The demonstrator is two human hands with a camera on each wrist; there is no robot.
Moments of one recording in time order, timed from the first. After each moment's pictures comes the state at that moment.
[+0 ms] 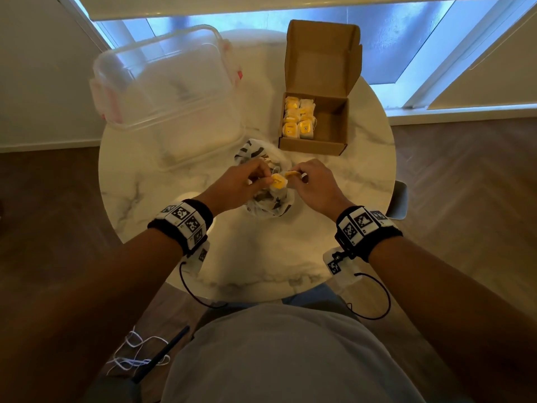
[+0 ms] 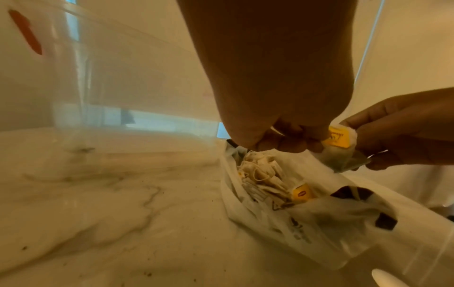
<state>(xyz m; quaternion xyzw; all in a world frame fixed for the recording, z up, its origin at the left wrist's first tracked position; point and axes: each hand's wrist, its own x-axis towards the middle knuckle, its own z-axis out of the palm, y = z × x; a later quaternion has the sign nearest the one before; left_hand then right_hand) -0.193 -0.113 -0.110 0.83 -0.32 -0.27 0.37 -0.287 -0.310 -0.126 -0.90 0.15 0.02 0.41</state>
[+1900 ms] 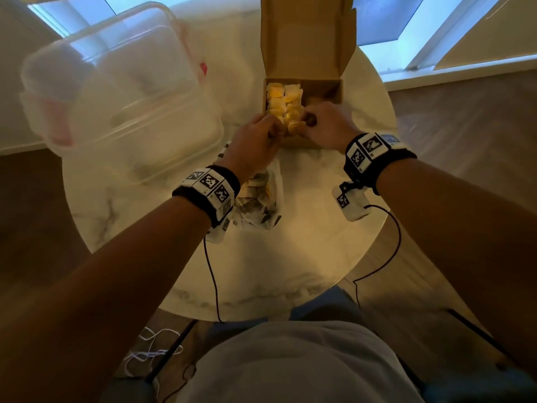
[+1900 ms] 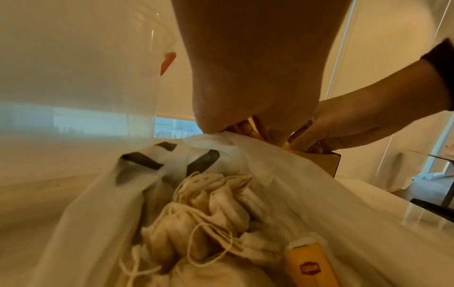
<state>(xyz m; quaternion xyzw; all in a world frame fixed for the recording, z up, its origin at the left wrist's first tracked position) -0.127 -0.218 -0.139 0.85 -0.39 -0.12 0.32 -0.184 -0.420 -0.143 -0.93 0.16 0.07 0.31</state>
